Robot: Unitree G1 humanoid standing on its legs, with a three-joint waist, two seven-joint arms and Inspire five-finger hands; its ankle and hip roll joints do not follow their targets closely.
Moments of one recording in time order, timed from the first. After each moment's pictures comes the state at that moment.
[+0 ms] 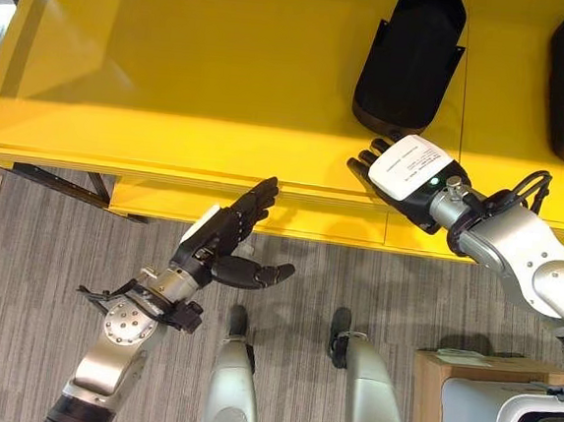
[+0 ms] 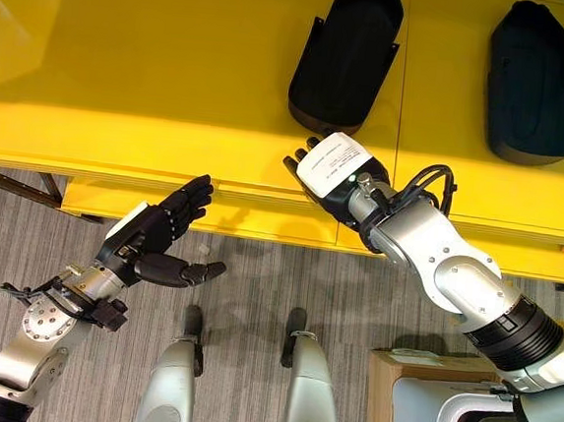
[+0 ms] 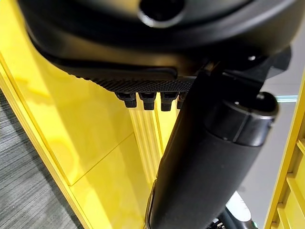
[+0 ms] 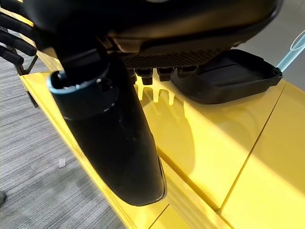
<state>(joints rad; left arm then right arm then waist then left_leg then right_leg) -0.02 0.57 -0.09 -0.17 -0.42 -0.11 -0.25 -0.82 -1.06 0.66 -0.27 -0.92 0.11 0.54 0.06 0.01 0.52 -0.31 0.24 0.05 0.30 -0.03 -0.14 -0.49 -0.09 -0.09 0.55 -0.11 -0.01</state>
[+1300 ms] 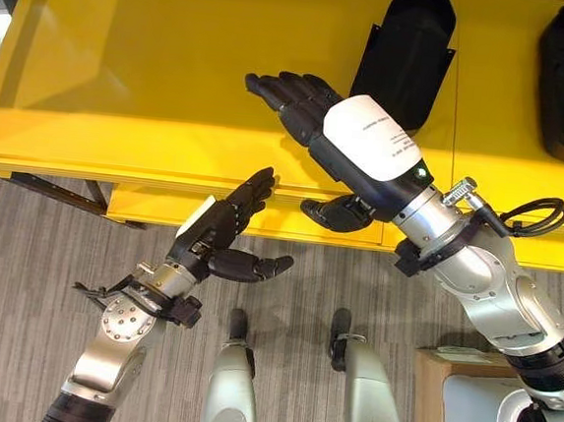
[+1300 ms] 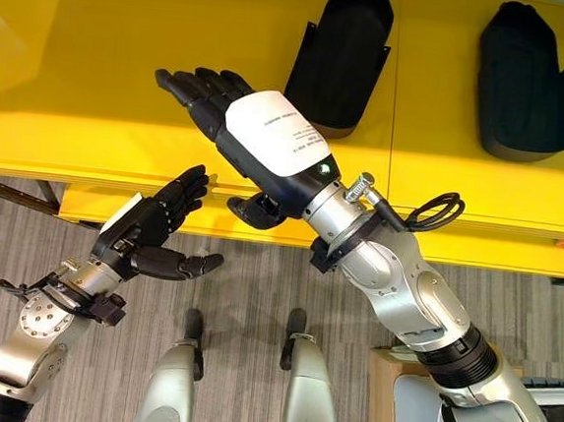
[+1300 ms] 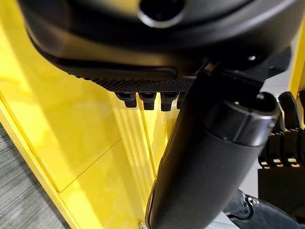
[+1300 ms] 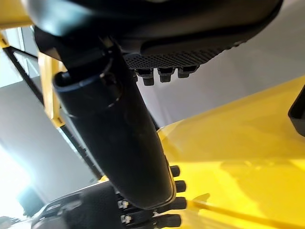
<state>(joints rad) -0.05 0.57 -0.10 -0.18 -0.43 -0.11 -0.23 -0.66 -0.74 0.42 -0.39 -0.39 0.01 0.10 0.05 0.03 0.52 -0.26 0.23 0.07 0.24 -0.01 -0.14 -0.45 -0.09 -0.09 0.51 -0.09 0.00</state>
